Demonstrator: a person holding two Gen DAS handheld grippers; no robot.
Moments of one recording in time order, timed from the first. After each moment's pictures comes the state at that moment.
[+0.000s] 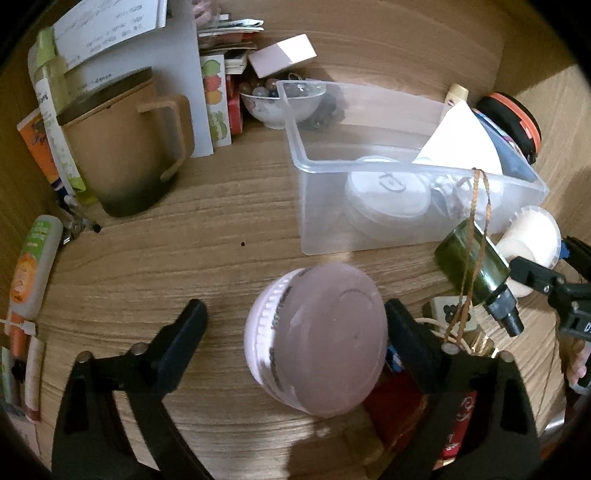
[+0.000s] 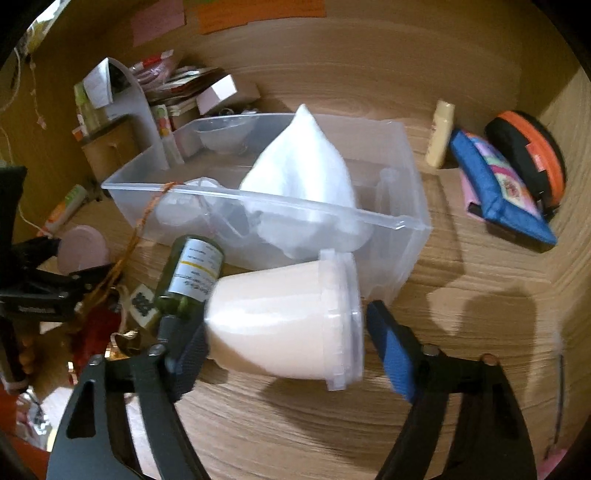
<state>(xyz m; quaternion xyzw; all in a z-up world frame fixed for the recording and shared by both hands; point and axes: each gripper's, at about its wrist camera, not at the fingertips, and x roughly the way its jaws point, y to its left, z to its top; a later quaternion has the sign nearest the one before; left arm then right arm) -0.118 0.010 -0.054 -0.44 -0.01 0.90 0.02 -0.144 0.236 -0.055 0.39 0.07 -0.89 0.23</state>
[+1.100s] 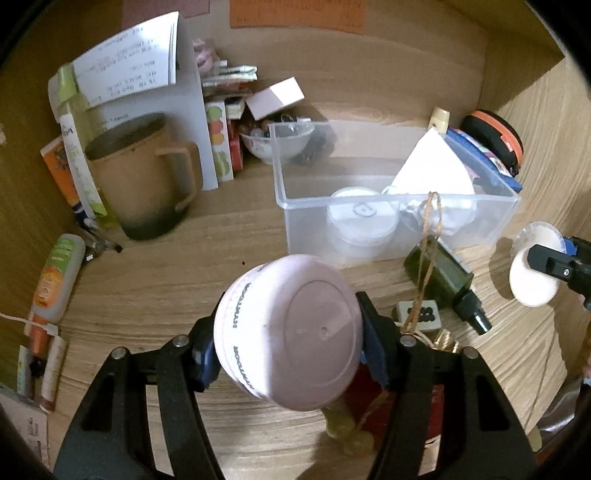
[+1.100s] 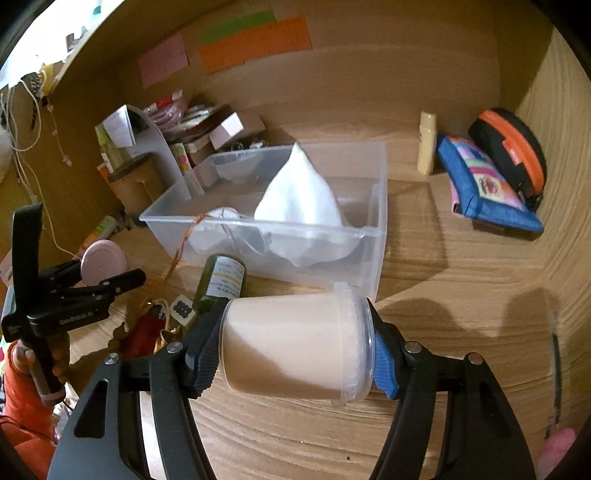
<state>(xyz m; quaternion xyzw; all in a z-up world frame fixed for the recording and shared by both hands) -0.089 0.020 -0.023 -0.38 0.00 0.92 0.01 -0.119 0.264 -0.023 0.37 0.02 -0.90 0.25</state>
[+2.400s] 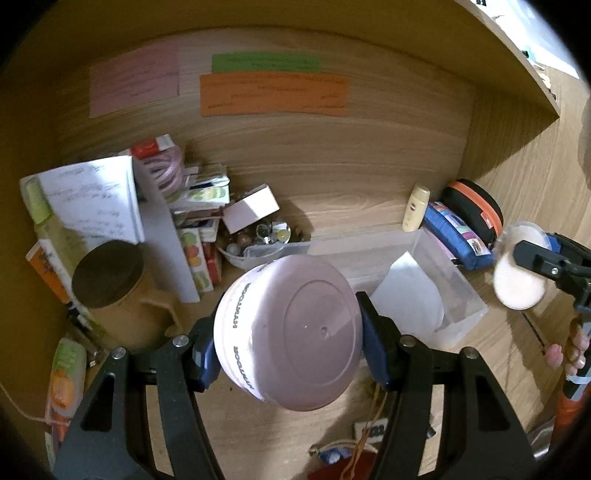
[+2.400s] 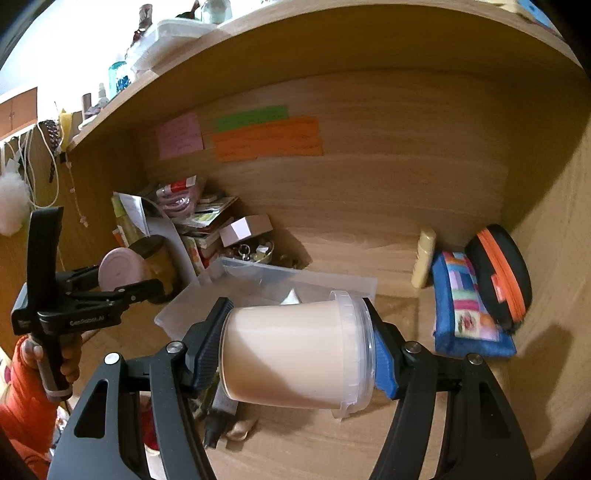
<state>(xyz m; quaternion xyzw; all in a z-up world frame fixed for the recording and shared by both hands) -0.149 0.029 0.065 -0.32 -0.01 0.95 0.05 -0.156 0.268 0.068 0.26 0.02 -0.92 0.28</state>
